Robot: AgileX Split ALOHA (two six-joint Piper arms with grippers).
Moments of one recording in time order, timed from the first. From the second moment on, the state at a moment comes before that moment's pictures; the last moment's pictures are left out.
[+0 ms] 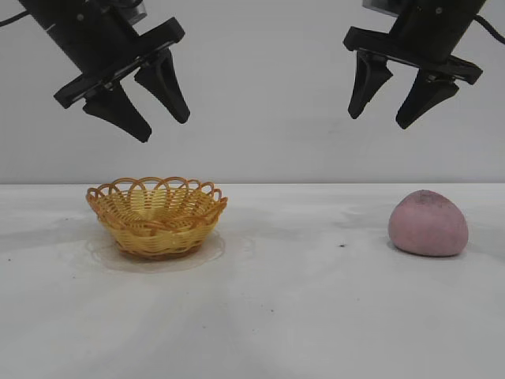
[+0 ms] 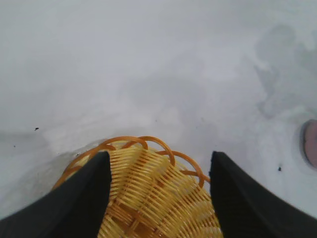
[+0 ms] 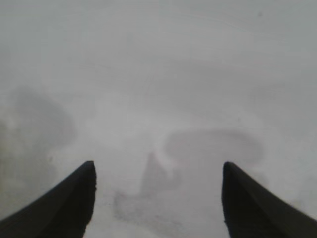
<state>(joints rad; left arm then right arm) -0.22 1.95 -1.33 -0.88 0.54 0.70 0.20 1.96 -1.44 0.48 0.60 -0.42</state>
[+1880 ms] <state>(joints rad) -0.25 2.36 -2.03 -0.22 1.22 0.71 0.20 1.96 -1.44 0.48 0.65 -0.42</state>
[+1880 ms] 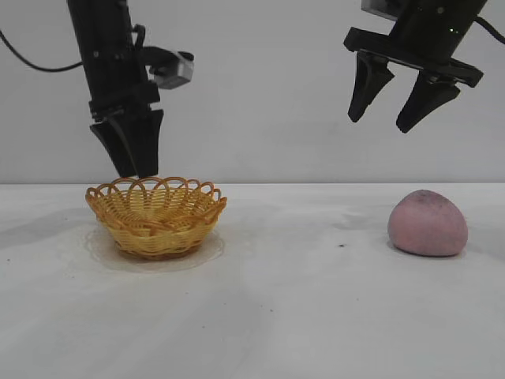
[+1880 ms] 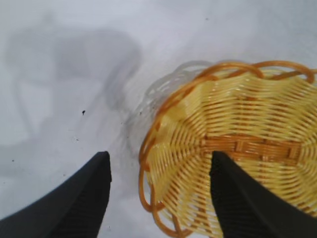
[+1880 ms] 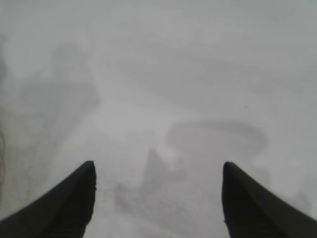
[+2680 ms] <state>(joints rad) -0.26 2.31 -2.07 -0.16 1.23 0.24 0.20 1.96 -1.44 0.48 0.66 -0.42</state>
